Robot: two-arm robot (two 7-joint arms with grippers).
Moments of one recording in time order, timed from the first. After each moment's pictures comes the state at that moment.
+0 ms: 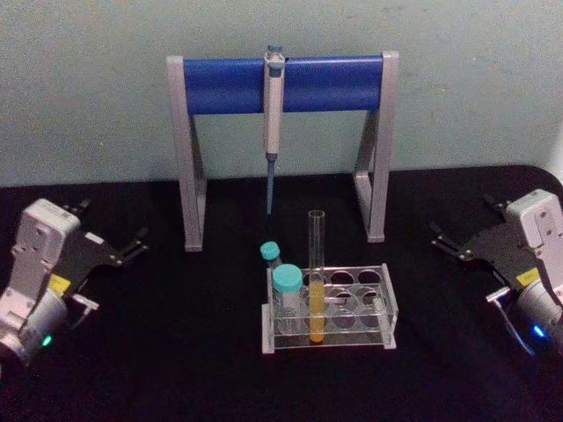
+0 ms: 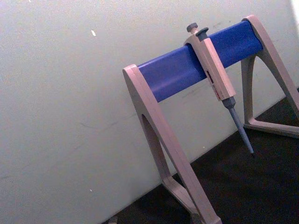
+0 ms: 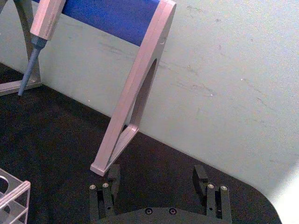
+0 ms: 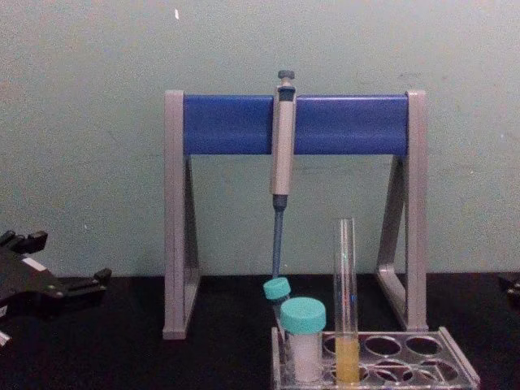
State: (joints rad) left arm -0.20 0.60 0.45 -1.41 -0.25 -0.12 0.03; right arm 0.20 0.60 -0.45 -1.41 0.25 -0.12 -0.03
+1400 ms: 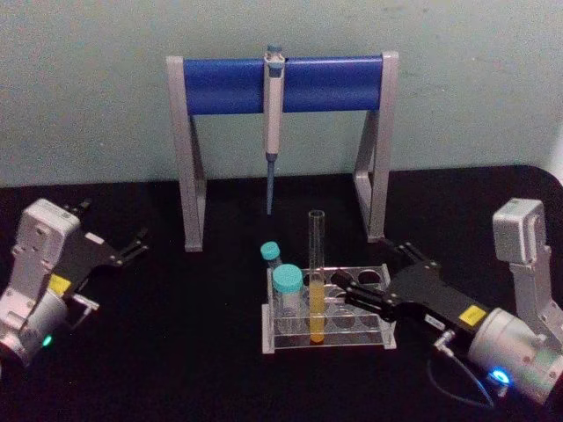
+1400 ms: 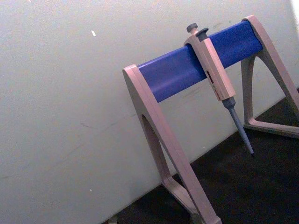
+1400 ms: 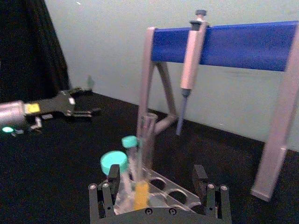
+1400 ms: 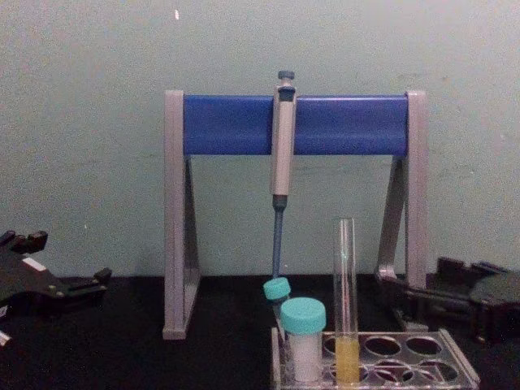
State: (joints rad) left arm -0.20 0.60 0.45 -1.41 -0.25 -0.12 0.03; right arm 0.03 0.56 -0.38 -1.72 0.56 0.05 0.34
